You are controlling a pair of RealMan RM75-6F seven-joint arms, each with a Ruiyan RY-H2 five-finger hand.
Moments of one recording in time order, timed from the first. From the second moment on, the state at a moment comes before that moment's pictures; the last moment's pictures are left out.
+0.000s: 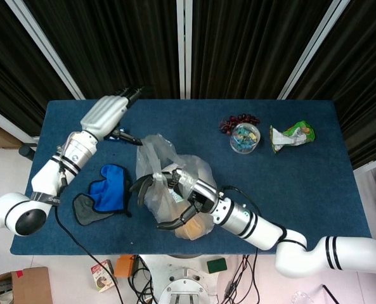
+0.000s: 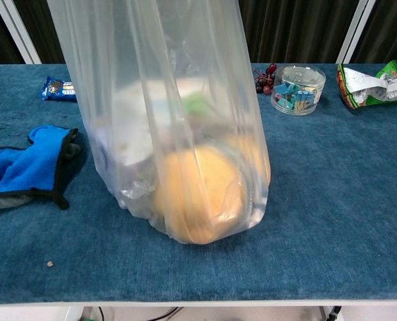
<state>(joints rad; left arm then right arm) -0.93 -0.88 -0.42 -1.88 0.90 0.73 -0.11 0.97 -1.31 0.30 -1.95 -1.55 1.06 1.31</state>
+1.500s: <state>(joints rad) -0.36 -1.01 -0.39 -1.60 1.25 1.32 -1.11 0.96 -1.20 0.56 -2.03 -1.34 1.06 1.09</state>
